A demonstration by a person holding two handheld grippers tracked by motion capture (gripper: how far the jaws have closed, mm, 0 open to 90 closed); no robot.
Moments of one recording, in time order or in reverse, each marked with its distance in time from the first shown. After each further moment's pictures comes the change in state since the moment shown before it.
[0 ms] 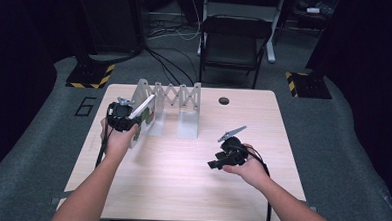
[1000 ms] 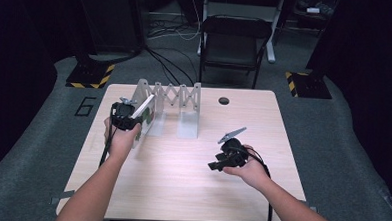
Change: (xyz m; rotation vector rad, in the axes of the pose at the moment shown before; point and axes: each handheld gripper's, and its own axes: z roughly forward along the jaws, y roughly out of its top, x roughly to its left) left arm -0.002 0.002 0.011 0.047 0.030 -0.012; right arm 0.003 -0.002 0.000 0.008 -0.003 -0.010
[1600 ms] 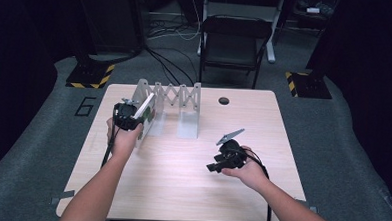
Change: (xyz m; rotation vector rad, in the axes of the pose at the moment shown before) left arm -0.002 -0.001 0.011 0.024 0.013 -0.021; right arm 0.003 -0.001 0.005 -0.002 0.009 -0.024
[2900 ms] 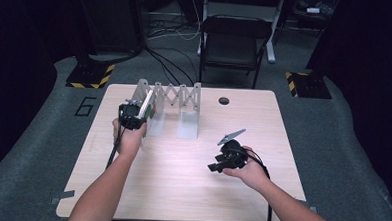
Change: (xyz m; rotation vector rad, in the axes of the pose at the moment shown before) left arm -0.005 0.000 0.021 0.038 0.036 -0.039; right arm -0.002 -0.003 0.000 -0.004 -0.008 0.018
